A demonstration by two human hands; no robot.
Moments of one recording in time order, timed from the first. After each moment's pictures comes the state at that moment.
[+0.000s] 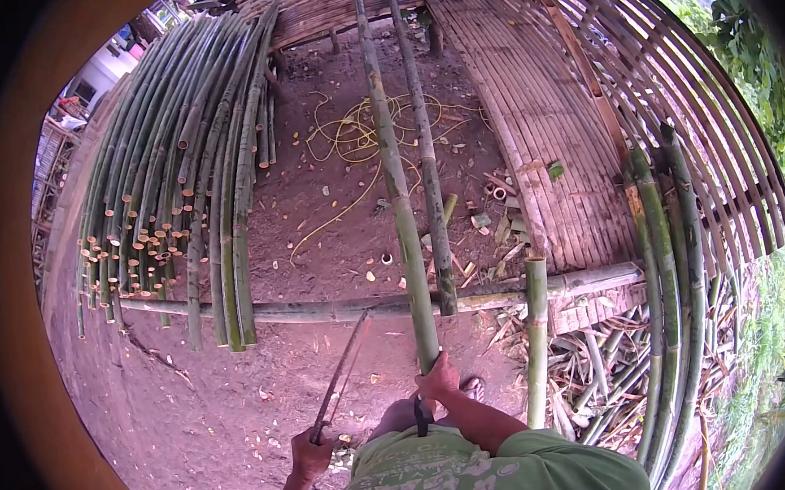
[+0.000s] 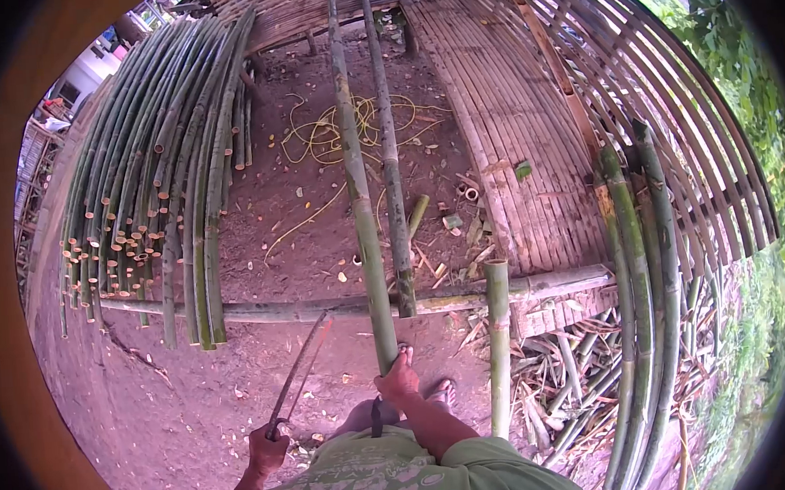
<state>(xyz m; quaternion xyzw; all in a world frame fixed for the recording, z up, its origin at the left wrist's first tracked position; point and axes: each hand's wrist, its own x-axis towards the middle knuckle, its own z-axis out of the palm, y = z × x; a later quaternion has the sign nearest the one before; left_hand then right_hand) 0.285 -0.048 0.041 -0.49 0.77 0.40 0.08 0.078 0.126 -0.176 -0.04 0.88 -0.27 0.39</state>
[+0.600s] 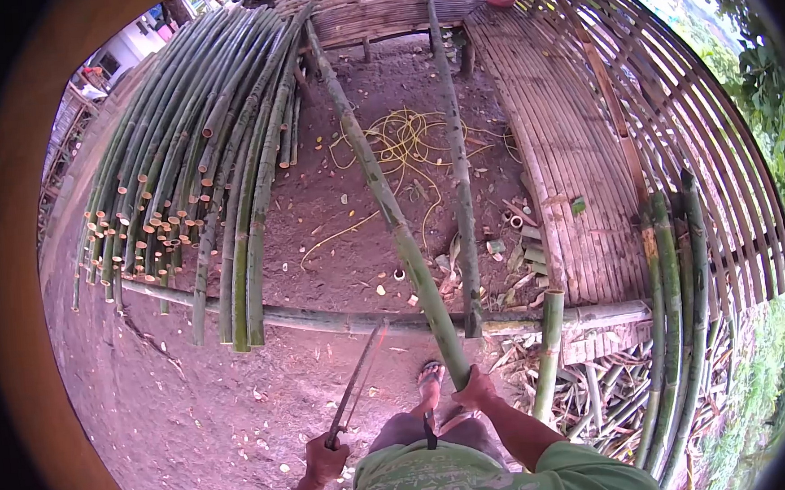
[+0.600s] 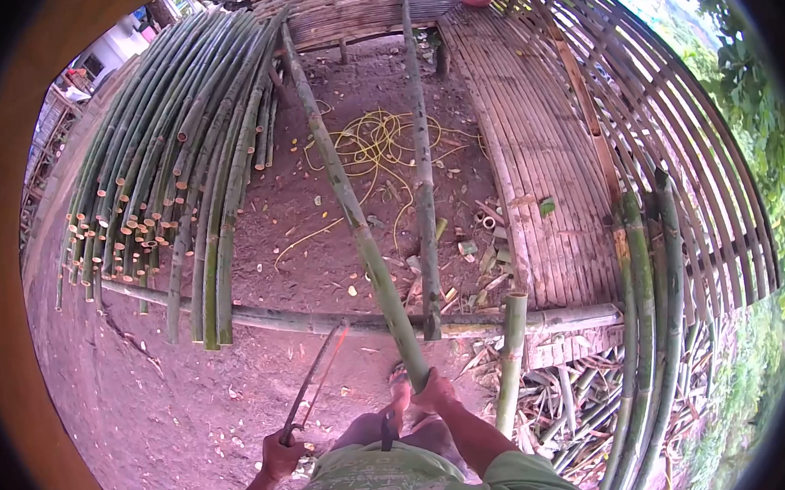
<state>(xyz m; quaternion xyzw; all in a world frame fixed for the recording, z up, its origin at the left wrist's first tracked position) 0.276 -0.049 0.022 -0.49 0.75 0.44 0.05 0.015 0.164 -0.149 -0.12 0.86 -0.19 0.46</state>
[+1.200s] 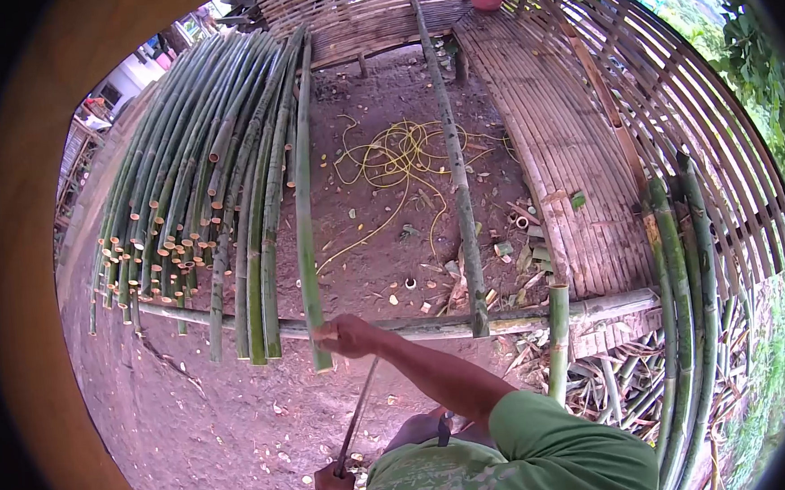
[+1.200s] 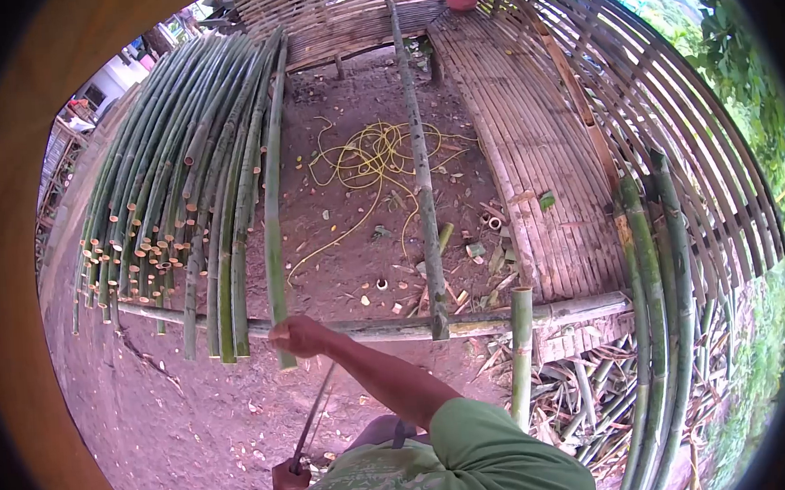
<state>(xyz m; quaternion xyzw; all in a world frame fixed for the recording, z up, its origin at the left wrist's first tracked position) 0.346 -0.034 0.026 -0.48 0.80 0.35 0.07 -0.012 -0.091 -0.023 -0.55 0.56 -0.52 0.34</state>
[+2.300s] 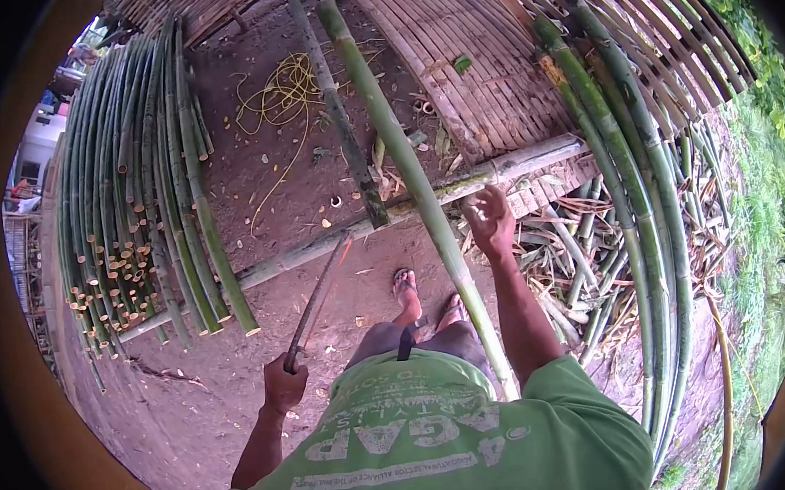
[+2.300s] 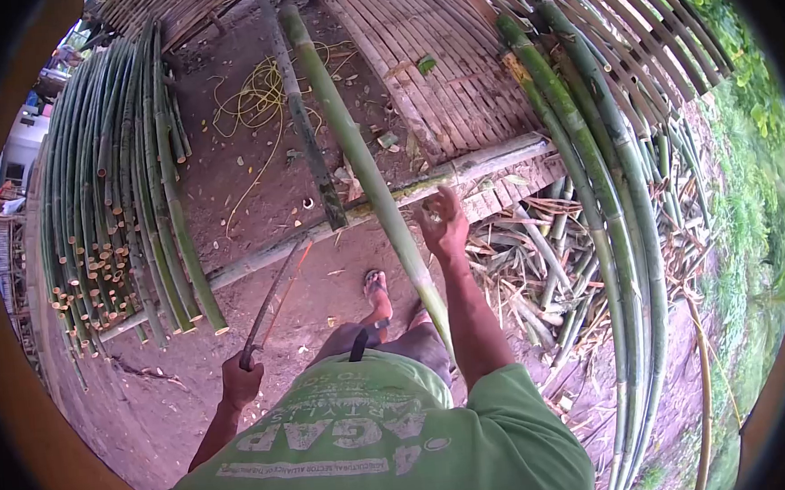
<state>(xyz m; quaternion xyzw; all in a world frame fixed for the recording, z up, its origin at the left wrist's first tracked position) 0.239 -0.033 0.046 -0.30 0.90 0.29 0.12 -0.061 0.312 -0.133 0.05 0.79 -0.62 -0.02</state>
